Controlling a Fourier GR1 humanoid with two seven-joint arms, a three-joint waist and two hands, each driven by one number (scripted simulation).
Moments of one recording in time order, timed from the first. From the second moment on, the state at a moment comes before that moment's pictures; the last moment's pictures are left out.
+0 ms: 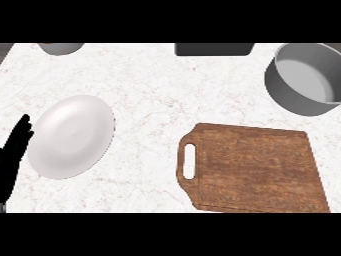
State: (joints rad) left arm 0.09 0.42 0.01 -1.56 0.04 0.15 0.11; right arm -0.09 -0.89 -0.10 -1.79 0.29 0.06 -0.12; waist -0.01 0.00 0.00
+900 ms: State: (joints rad) left arm 0.02 0.37 0.02 -1.53 -0.02 0.11 0.12; right arm -0.64 -0.82 -0.15 -1.03 0.35 0.13 -0.37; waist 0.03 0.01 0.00
